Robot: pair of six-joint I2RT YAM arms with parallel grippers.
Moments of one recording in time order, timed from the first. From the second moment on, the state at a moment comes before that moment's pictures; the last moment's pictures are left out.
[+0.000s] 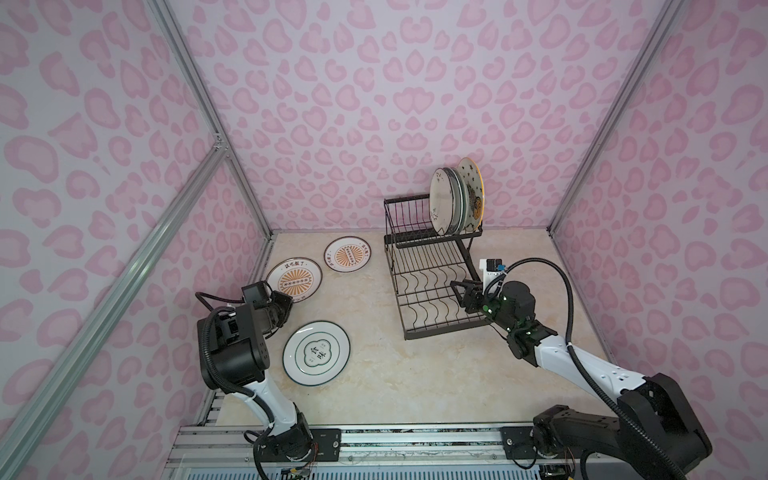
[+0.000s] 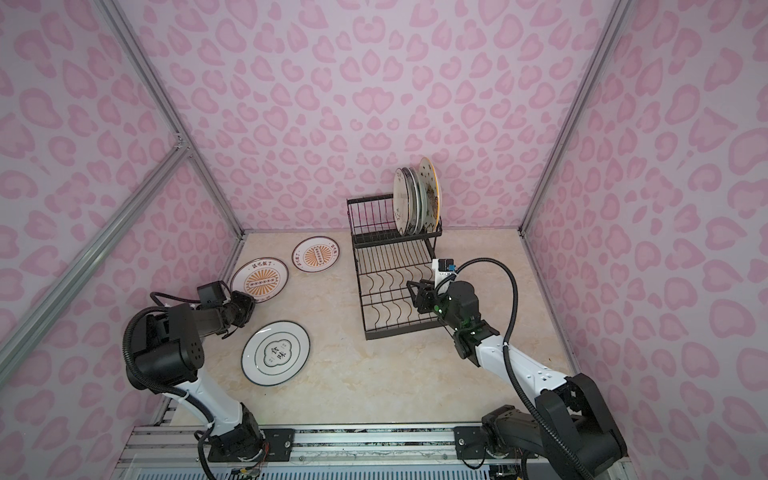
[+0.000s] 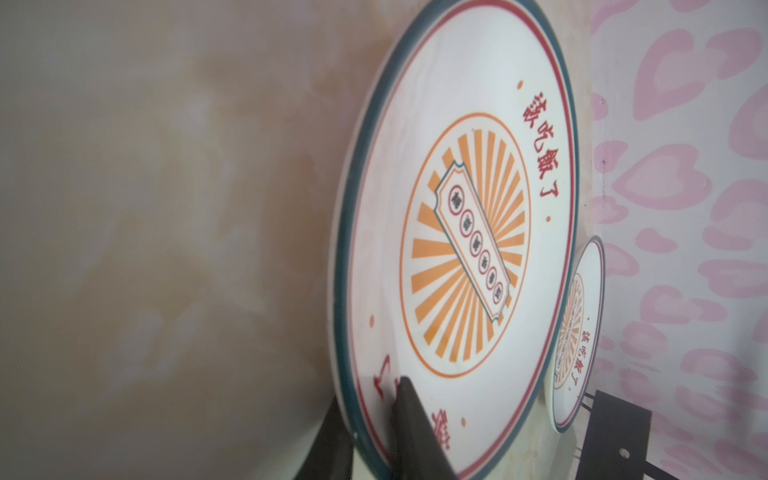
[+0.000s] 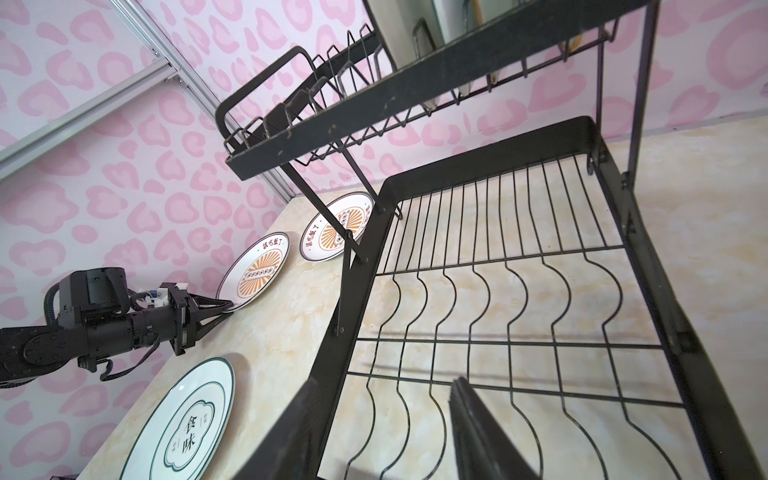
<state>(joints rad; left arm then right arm) 0.38 1.80 0.80 0.17 0.32 -0.91 0.41 1.24 0.58 0.42 -0.20 0.47</state>
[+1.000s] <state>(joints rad) 0.38 1.80 0.81 0.20 0.33 -0.91 0.41 1.20 0.57 0.41 -0.20 0.47</state>
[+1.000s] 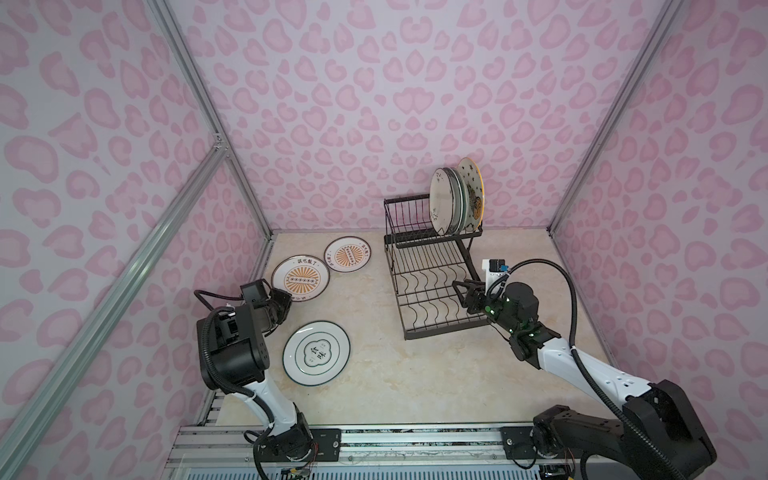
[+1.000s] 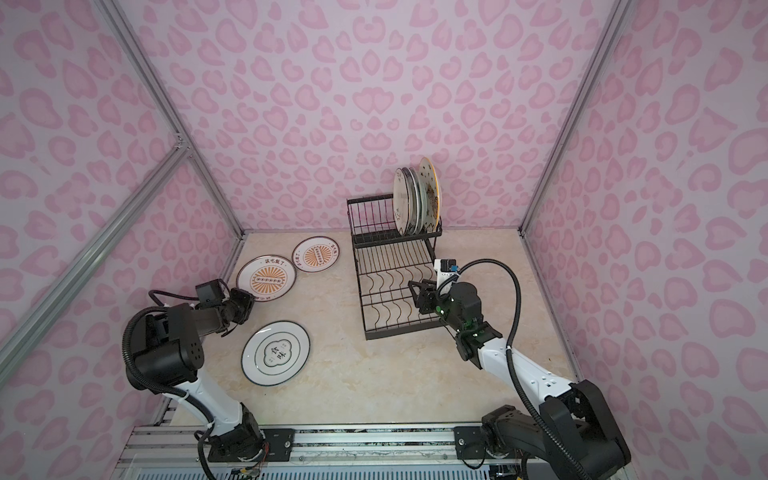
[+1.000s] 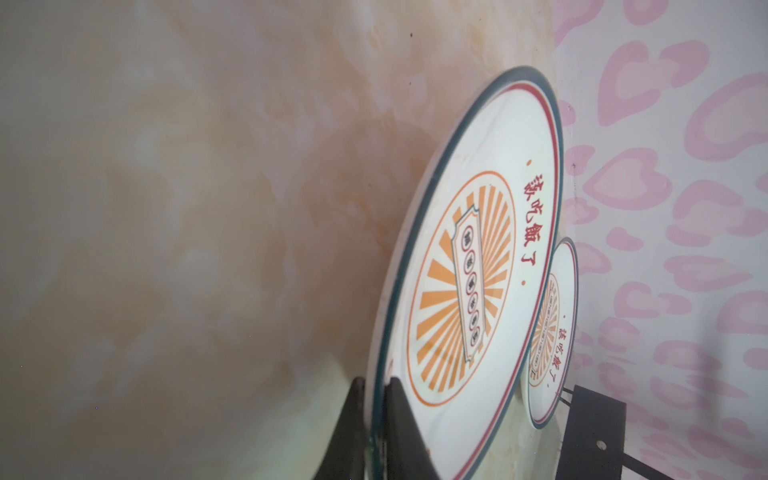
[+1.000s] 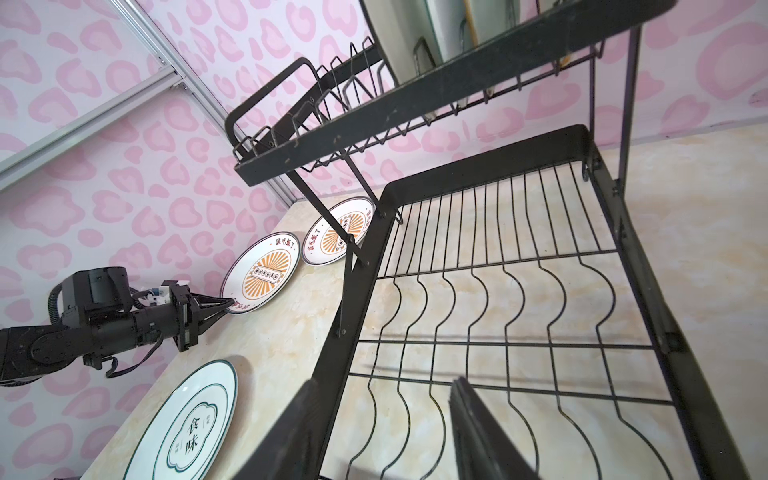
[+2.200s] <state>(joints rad) 0.39 1.77 0.80 0.20 0.37 -0.88 0.41 1.19 0.58 0.38 -0.20 0.46</state>
